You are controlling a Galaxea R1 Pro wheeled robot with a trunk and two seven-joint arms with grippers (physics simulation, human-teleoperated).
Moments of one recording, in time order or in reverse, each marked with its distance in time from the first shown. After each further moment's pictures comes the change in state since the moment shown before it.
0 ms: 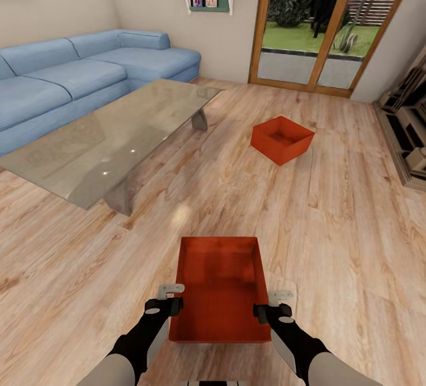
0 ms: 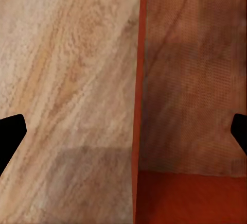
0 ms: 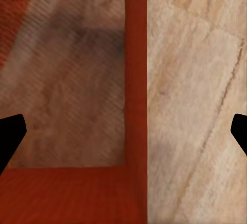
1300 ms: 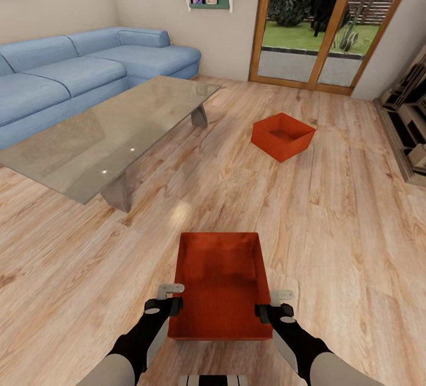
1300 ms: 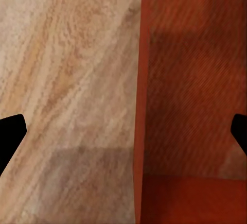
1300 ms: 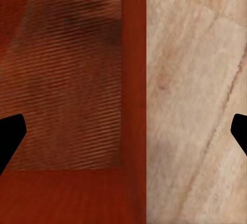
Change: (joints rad) left arm 0.000 0.001 0.000 0.000 -0.001 0.001 0.000; right arm 0.000 -0.009 0.001 0.000 0.001 0.000 0.000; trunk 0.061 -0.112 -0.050
